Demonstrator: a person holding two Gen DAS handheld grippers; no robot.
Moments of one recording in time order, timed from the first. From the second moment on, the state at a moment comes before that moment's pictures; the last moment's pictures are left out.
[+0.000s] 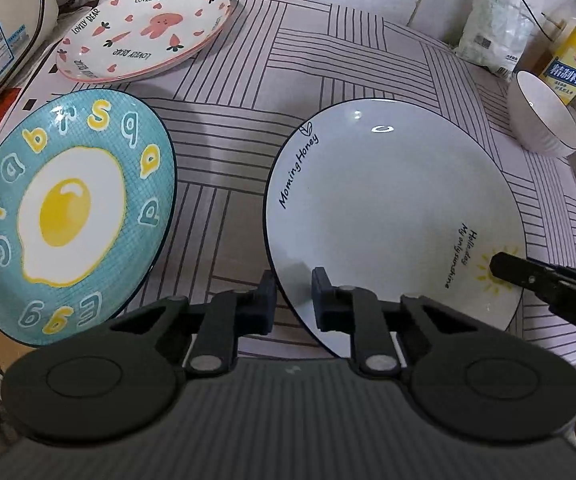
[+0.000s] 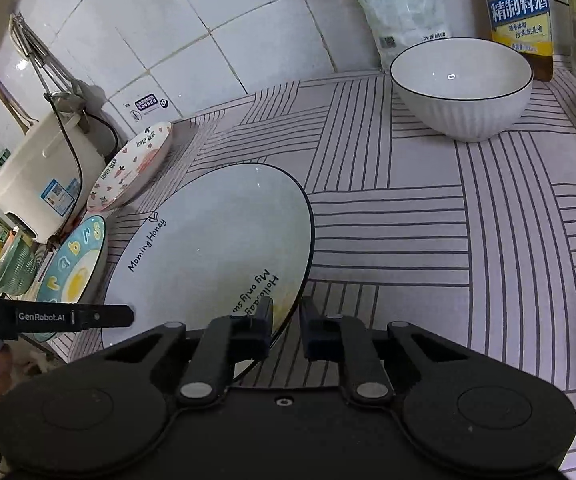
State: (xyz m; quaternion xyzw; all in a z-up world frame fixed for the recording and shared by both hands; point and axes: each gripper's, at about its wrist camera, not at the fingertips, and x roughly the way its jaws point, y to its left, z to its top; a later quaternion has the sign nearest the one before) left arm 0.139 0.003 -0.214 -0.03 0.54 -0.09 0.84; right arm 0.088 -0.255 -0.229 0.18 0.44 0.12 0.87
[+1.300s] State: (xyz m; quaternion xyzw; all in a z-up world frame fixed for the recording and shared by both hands) left arm 0.265 -0.027 -0.176 0.03 0.50 -0.10 0.86; right arm 0.189 -0.264 -0.196 0.16 0.38 0.14 0.90
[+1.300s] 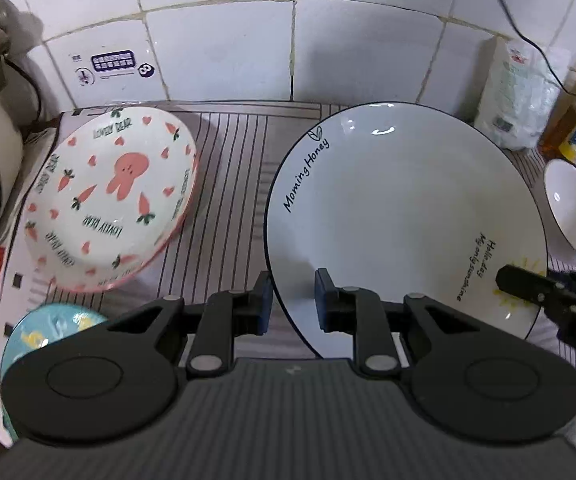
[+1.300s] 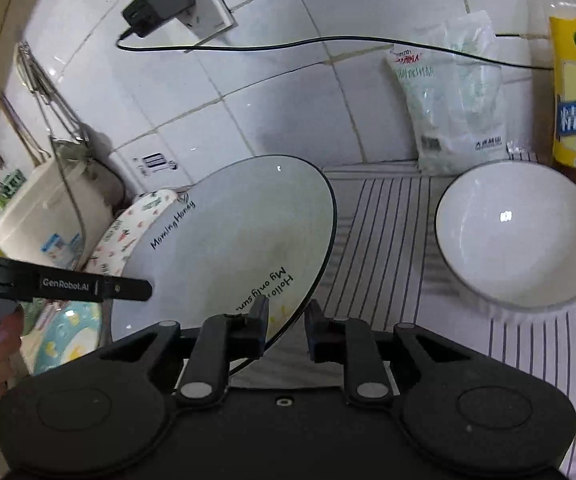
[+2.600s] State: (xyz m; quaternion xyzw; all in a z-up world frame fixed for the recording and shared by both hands) left arm 0.212 -0.010 -0.147 0.08 0.54 -0.09 0.83; right arm 0.155 -0.219 -0.152 0.06 0.35 0.05 0.93
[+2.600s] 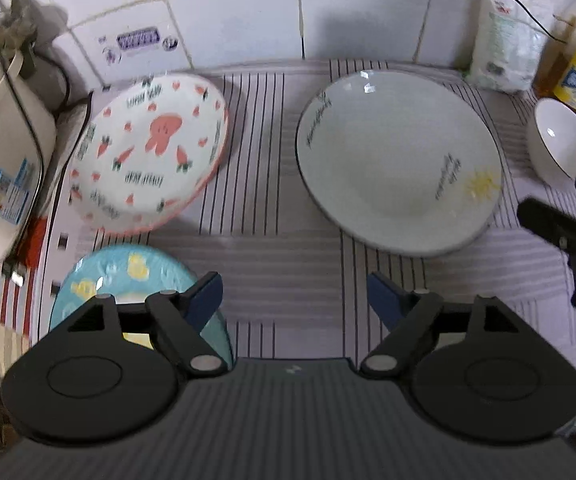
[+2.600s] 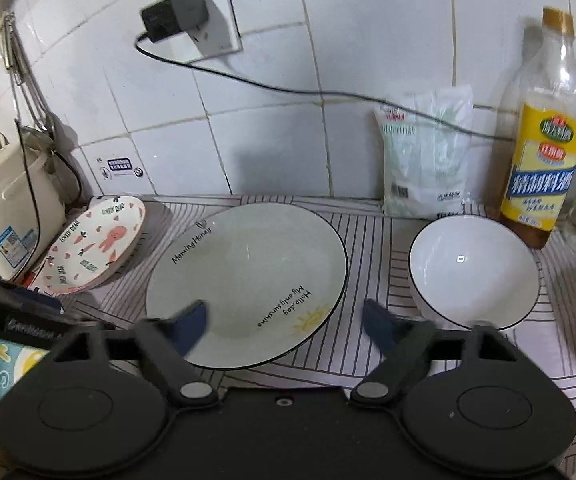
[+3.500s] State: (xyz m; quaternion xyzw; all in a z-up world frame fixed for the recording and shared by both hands) left arm 0.099 0.086 -0.087 0.14 0.51 -0.11 0.84; right arm 0.060 -0.124 -0.093 0.02 0.30 0.19 0.93
